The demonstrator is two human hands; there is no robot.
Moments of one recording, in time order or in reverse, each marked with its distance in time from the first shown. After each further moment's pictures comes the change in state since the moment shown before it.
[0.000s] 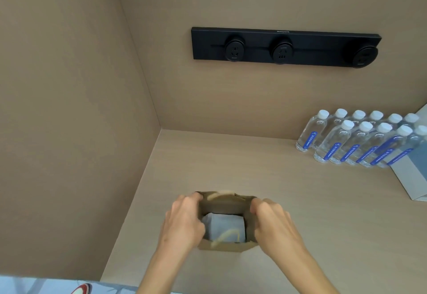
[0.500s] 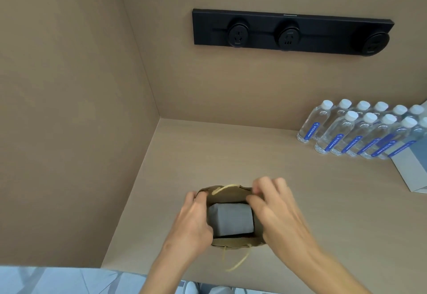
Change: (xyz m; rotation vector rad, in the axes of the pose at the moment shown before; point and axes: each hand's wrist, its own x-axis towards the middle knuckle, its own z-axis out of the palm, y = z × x) left_hand -0.019 0.002 0.006 -0.137 -0.171 0.104; right_hand -0.019 0.003 -0.022 -0.175 0.130 -0.414
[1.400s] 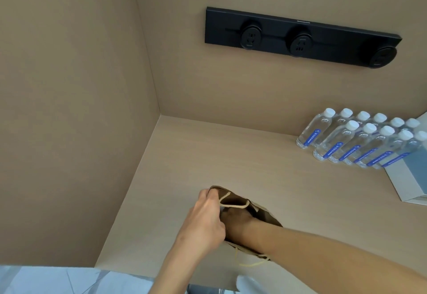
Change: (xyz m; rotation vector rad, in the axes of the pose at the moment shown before) left_hand 0.014 0.006 -0.001 -0.073 -0.075 0.015; right_hand 0.087 -0.024 0.120 -0.520 -0.695 -0.258
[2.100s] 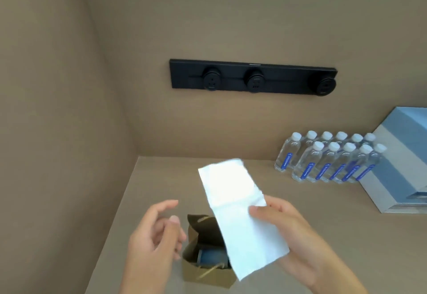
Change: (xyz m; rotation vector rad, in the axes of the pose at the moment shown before) left_hand -0.029 0.025 -0.055 -0.734 0.389 0.218; right_hand -0.184 0.074 -0.059 2.360 0.547 -0.184
